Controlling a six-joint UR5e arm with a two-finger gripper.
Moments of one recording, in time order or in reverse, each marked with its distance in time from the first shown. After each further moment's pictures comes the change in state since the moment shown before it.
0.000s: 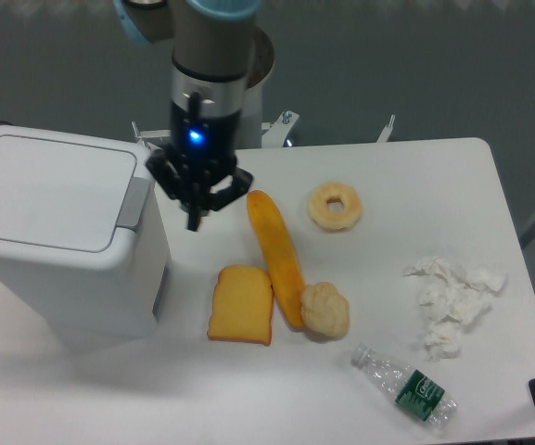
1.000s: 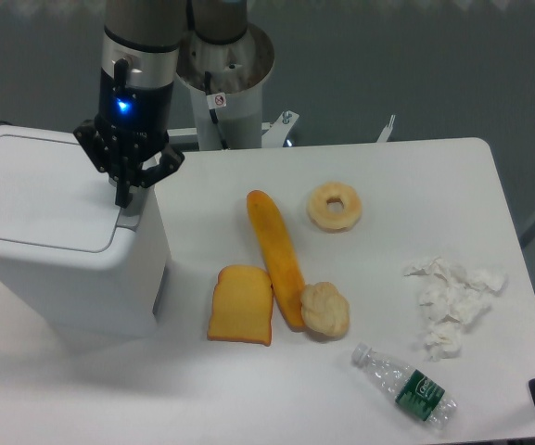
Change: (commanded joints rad) arm -0.009 0.031 -0.060 -0.006 -0.032 -0.011
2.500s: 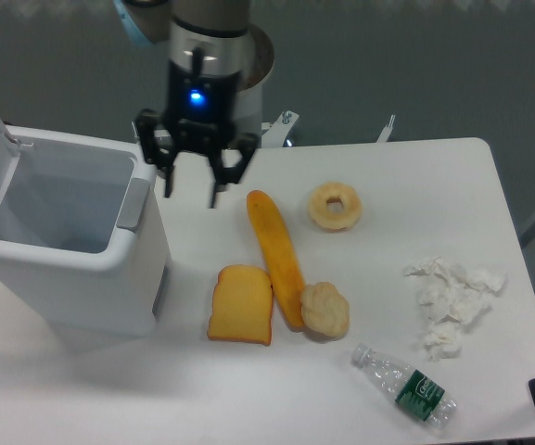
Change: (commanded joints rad) arm 0.236 -0.018 0.002 0.015 0.127 0.213
